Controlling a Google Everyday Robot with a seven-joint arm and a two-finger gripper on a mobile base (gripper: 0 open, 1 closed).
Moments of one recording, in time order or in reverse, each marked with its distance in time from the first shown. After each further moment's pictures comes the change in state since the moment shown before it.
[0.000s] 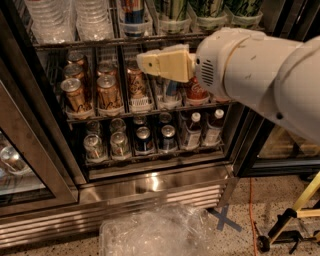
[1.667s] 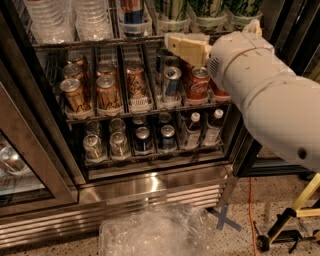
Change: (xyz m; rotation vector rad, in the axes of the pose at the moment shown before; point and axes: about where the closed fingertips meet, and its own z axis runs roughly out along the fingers) arm -0.006 -0.079 0.022 0.285 -0.227 0.021
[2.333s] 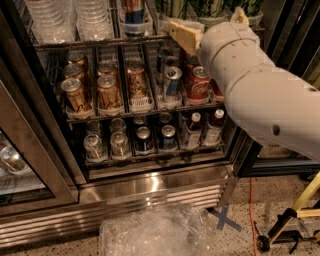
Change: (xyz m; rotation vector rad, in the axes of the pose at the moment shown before) arm -0.008 0.001 0.034 0.027 -0.069 -0.019
